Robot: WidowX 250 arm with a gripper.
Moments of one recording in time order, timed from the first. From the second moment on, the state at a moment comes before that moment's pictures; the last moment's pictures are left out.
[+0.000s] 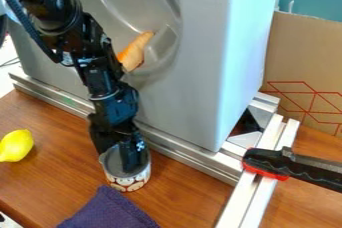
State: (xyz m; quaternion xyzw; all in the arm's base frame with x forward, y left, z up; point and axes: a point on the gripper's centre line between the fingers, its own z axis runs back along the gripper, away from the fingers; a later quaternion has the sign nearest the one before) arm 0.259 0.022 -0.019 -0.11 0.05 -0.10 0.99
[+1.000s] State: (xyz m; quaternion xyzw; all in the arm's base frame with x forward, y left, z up) arm 0.248 -0.065 -0.018 -0.17 0.03 -0.12 0.98
